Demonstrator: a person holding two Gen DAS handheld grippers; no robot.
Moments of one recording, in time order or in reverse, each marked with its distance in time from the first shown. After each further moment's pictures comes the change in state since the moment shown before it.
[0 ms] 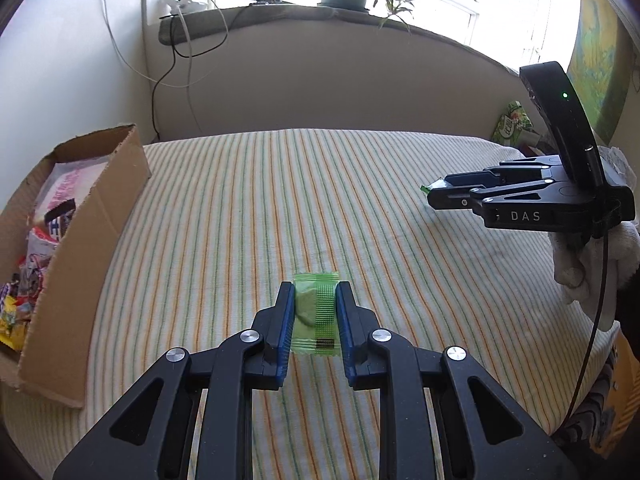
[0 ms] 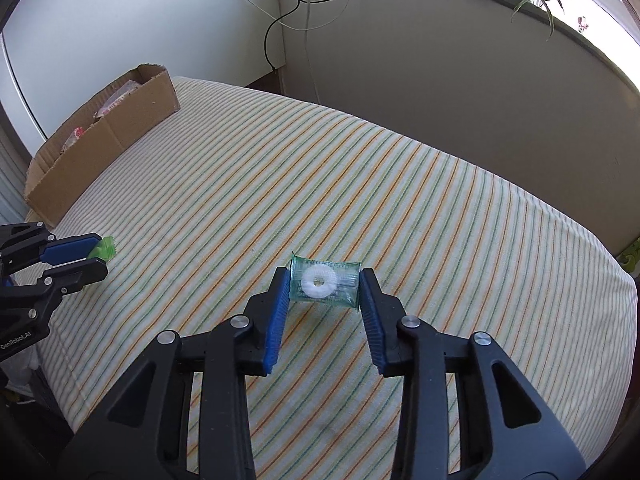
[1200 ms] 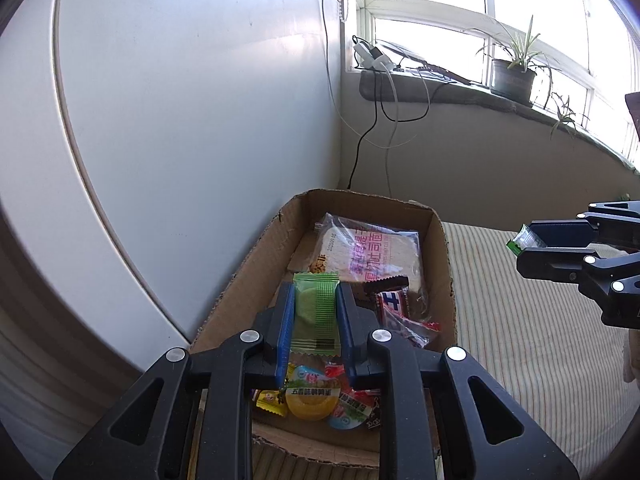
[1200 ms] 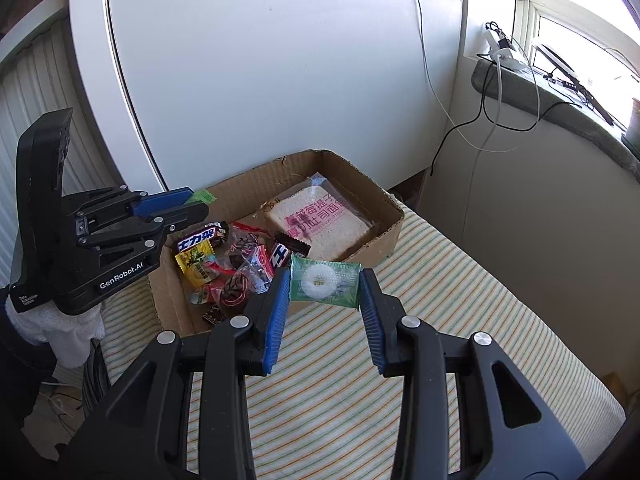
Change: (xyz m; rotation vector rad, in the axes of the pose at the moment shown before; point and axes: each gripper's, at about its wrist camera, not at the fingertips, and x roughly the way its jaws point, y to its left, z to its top) left arm -0.088 0.195 0.015 -0.206 -0.181 0.394; right arm -0.006 0.229 0.132 -0.280 -0.160 0.223
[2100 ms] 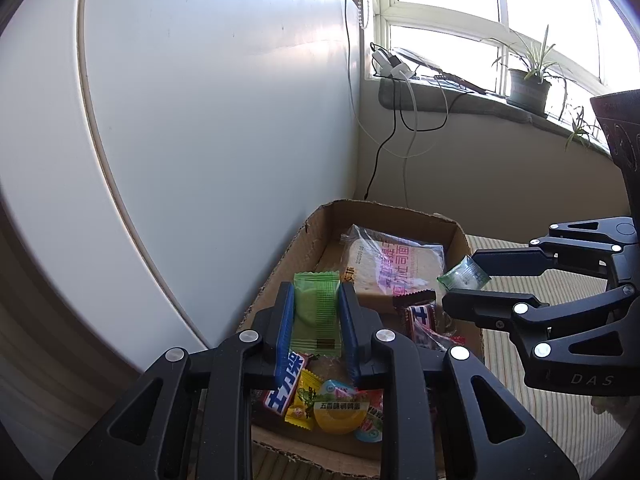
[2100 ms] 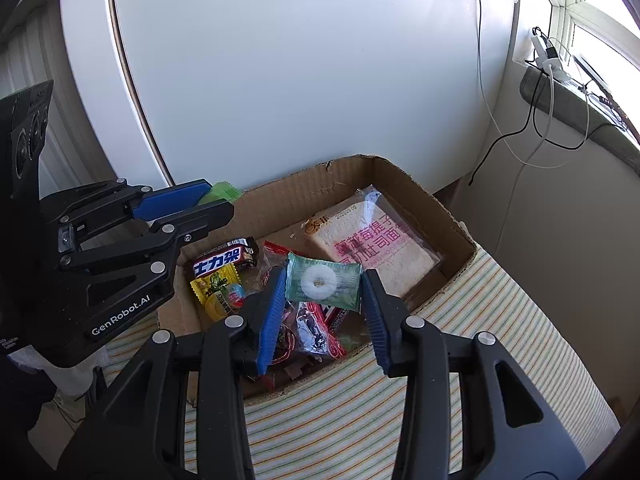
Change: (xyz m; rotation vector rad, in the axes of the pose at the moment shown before) left arm 0.001 0.014 0.004 -0.023 -0.022 0.039; right arm 0.055 0.039 0.027 -0.056 0.036 0.038
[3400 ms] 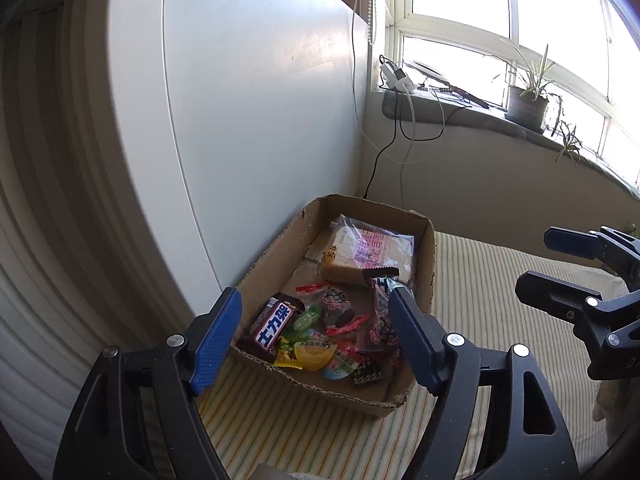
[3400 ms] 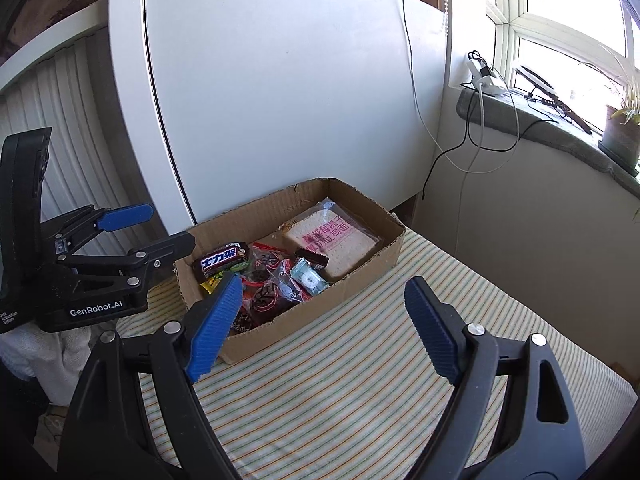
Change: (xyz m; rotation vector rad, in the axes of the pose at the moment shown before) left arm -0.064 -0.017 -0.016 -0.070 -0.003 0.024; right arm -0.099 -0.007 -0.052 0.085 -0.167 -0.089
